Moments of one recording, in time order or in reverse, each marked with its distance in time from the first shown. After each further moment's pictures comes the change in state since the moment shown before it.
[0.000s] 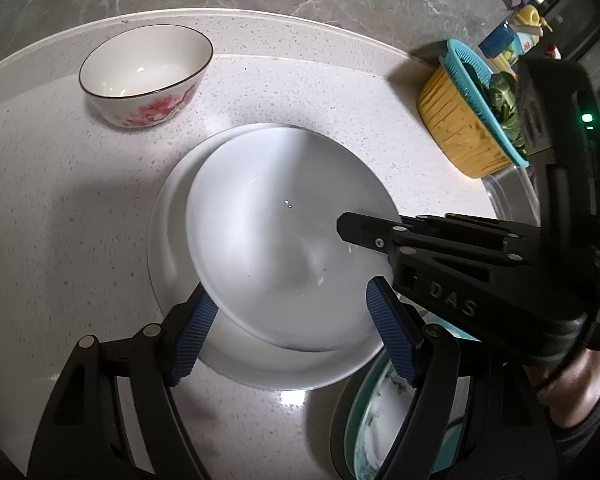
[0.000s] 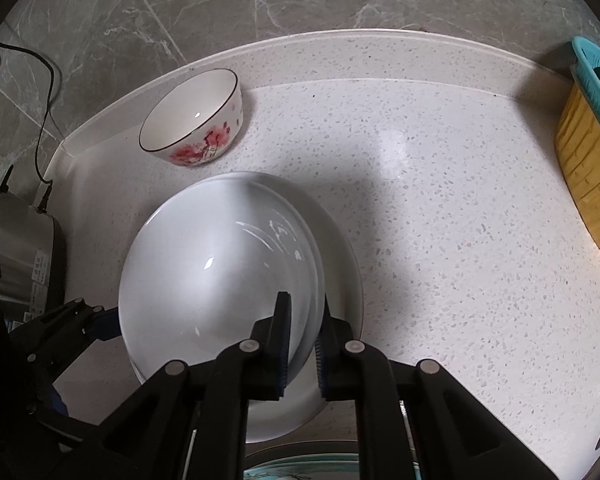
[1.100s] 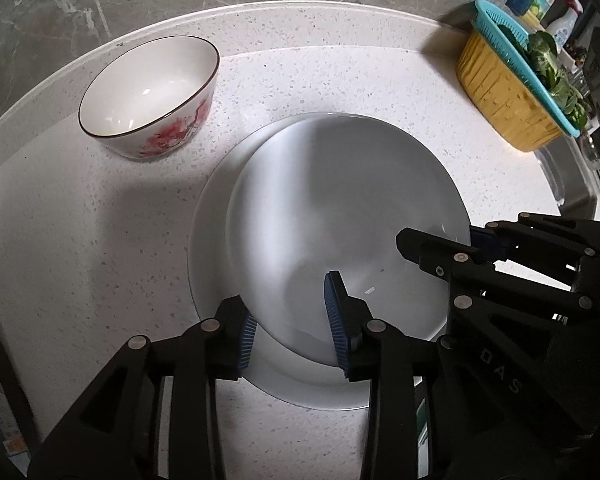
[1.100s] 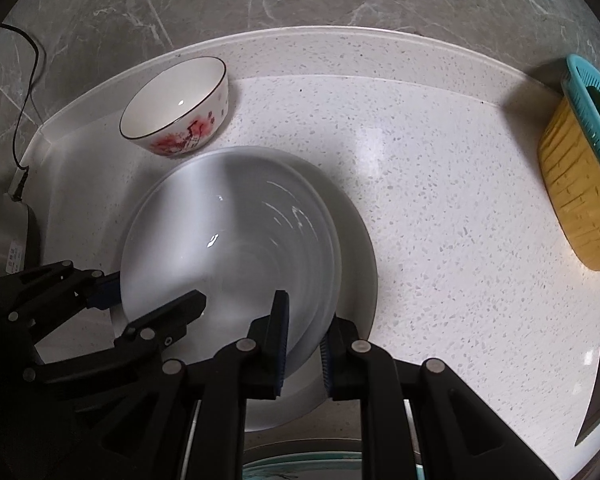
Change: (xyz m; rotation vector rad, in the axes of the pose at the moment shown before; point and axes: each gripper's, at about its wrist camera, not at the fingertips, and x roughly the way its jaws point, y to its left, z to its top) left arm 0.035 -0.011 0.033 0.108 0.056 0.223; right arm 0.007 0.006 0.002 -0.033 0.021 -0.118
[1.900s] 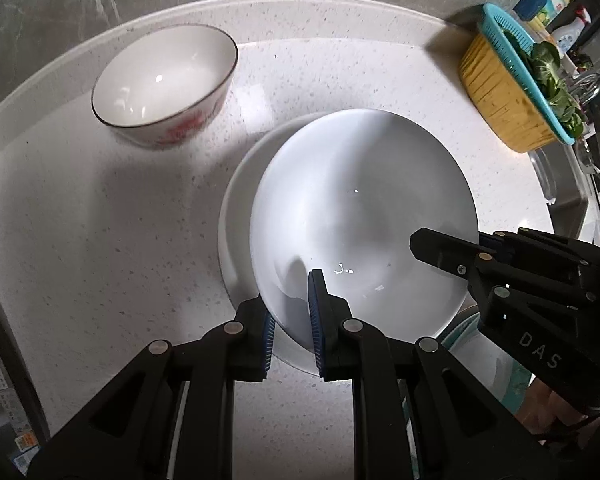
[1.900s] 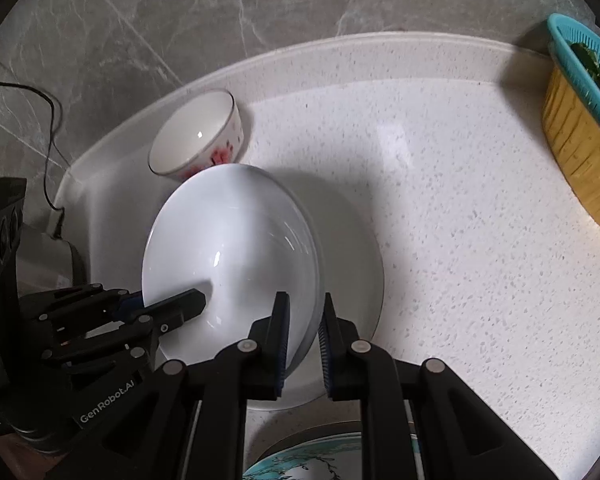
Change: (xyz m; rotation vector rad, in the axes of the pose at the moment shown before) left arm -0.018 0.023 -0.001 -0.035 0.083 -0.031; right arm -0.013 -0.018 -0.006 0.133 -0.010 0.153
